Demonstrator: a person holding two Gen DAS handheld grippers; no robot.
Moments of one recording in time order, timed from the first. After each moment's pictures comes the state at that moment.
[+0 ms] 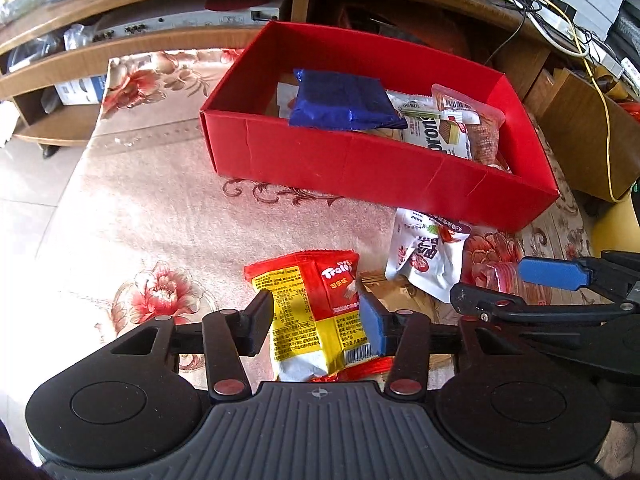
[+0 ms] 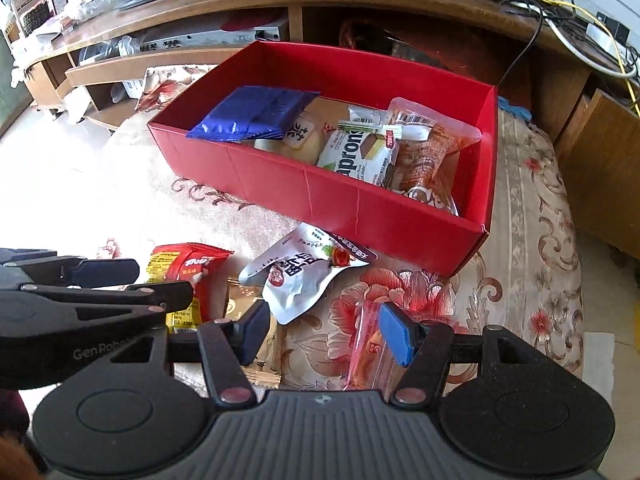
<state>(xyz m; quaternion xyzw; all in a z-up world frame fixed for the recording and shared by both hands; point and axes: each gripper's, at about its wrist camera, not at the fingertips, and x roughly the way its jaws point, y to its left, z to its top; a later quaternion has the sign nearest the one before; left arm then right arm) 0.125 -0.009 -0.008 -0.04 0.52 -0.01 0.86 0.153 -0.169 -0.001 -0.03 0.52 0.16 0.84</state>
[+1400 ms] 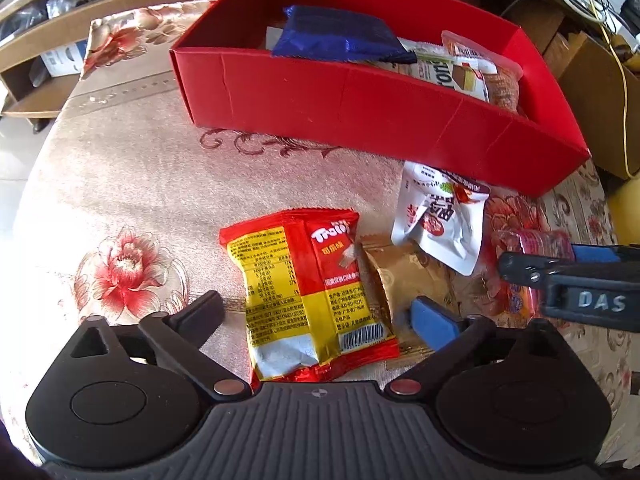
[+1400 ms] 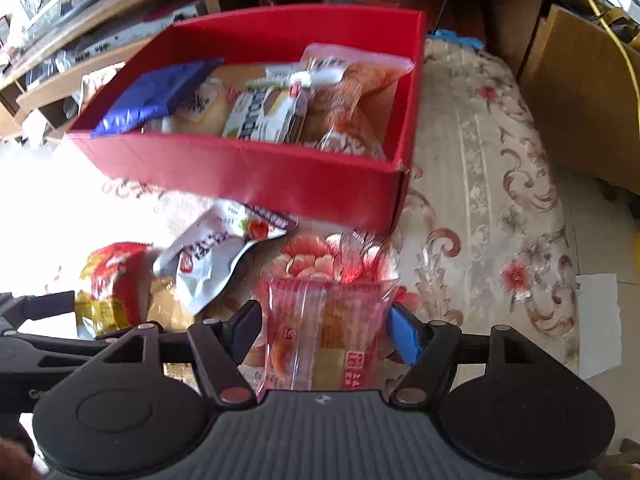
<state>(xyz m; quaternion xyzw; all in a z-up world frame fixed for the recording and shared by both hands) 0.135 -0.016 -0.044 -0.03 0.56 -0.01 0.83 0.172 -0.206 -0.038 0.01 0.57 0.10 0.82</state>
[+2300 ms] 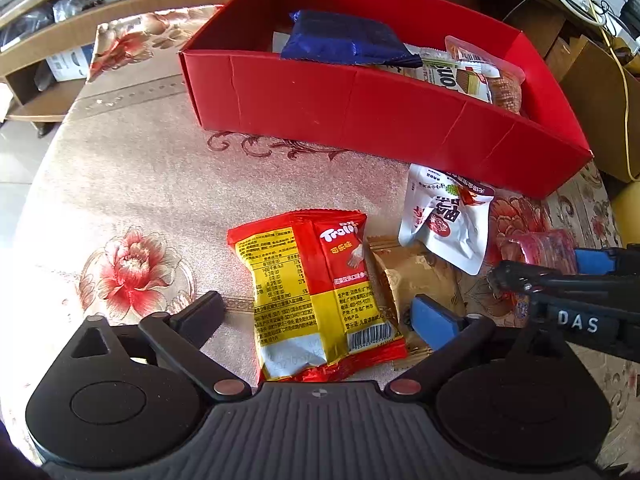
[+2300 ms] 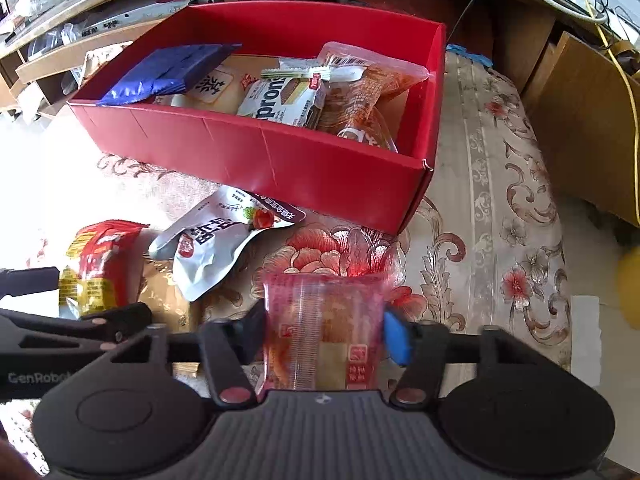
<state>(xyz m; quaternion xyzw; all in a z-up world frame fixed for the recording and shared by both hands) 0.133 -0.016 -0.041 -0.03 0.55 0.00 0.84 0.163 -0.193 -0.036 -0.04 0.55 0.10 0.83</state>
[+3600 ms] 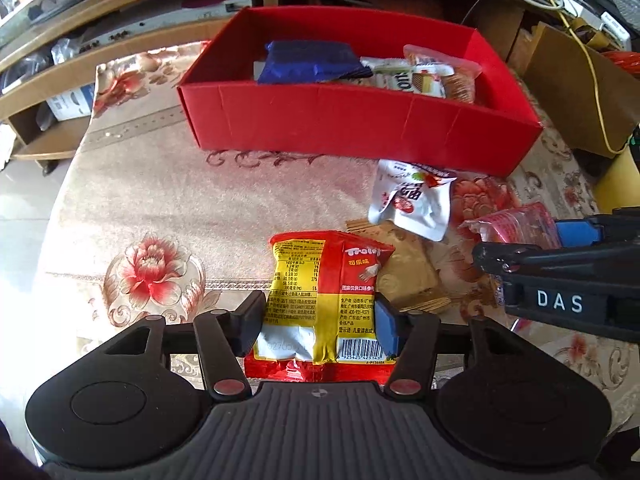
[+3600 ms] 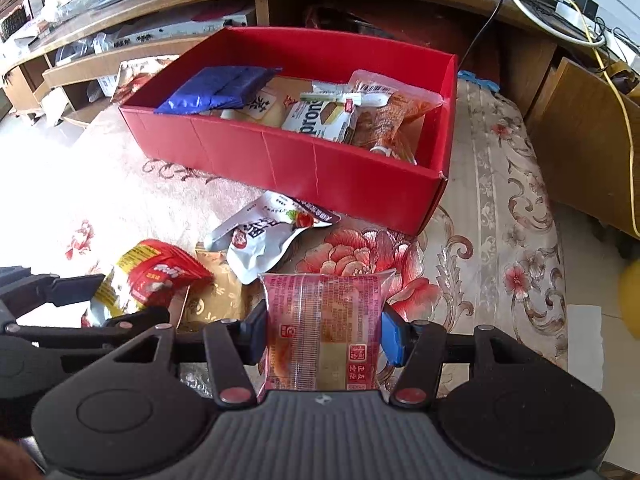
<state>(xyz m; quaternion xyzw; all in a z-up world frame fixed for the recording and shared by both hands) 0.098 -0.029 -0.019 0.01 0.52 -0.02 0.86 0.136 -0.181 -0.006 -0.03 0.52 0.12 0.84</state>
